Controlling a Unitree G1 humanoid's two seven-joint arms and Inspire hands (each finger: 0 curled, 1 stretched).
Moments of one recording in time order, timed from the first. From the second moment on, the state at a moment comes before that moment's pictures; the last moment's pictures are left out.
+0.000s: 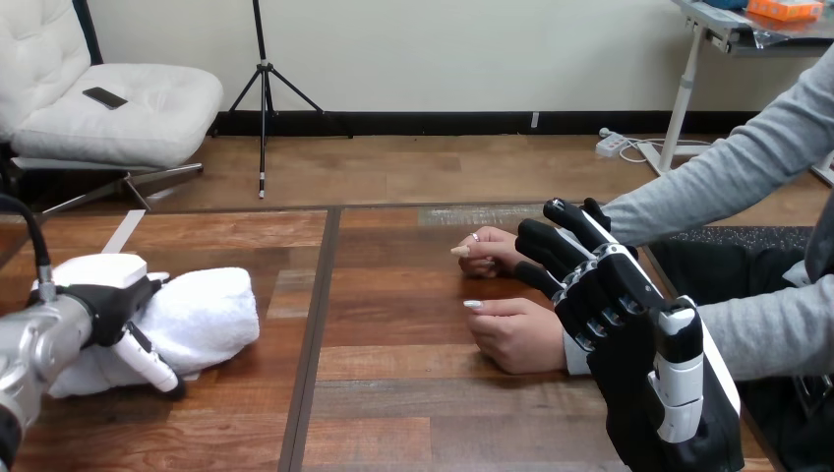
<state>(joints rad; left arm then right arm) -0.67 0.72 -0.45 1.06 0.74 -0.16 -0.22 0.34 -0.09 0.03 -0.16 0.38 -0.43 0.49</state>
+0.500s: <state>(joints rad) -0.73 0.71 -0.45 1.08 0.70 -0.09 -0.35 0.34 -0.09 0.03 -0.16 0.38 -0.43 0.49</state>
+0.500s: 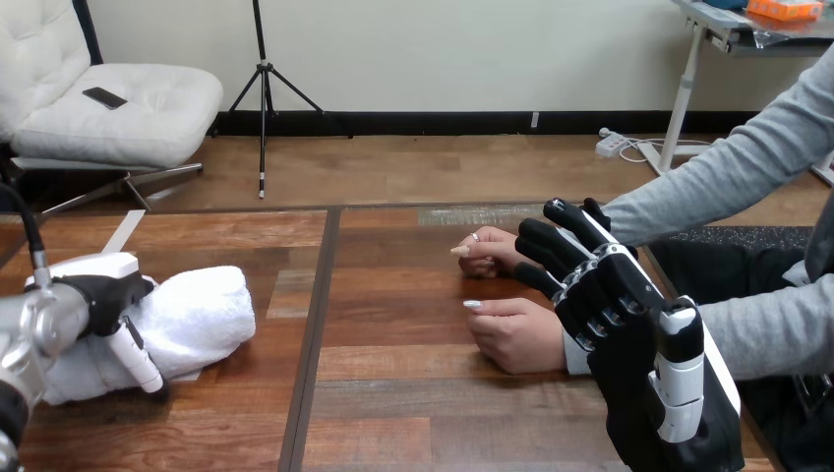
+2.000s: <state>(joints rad) -0.74 0.69 -0.45 1.13 0.70 -0.11 -0.29 0.34 -0.09 0.03 -0.16 0.37 -0.43 0.48</state>
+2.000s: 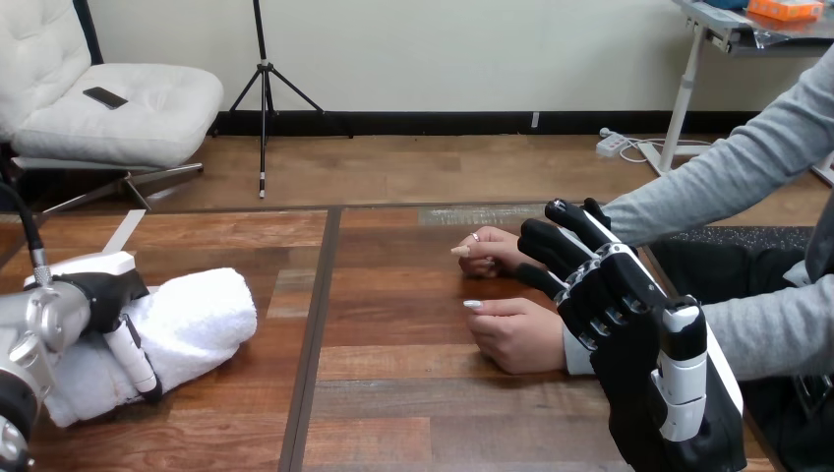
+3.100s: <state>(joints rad) -0.55 0.70 -0.33 1.02 0.57 -0.28 0.00 0.34 -0.09 0.02 -0.16 0.34 -0.43 0.47</state>
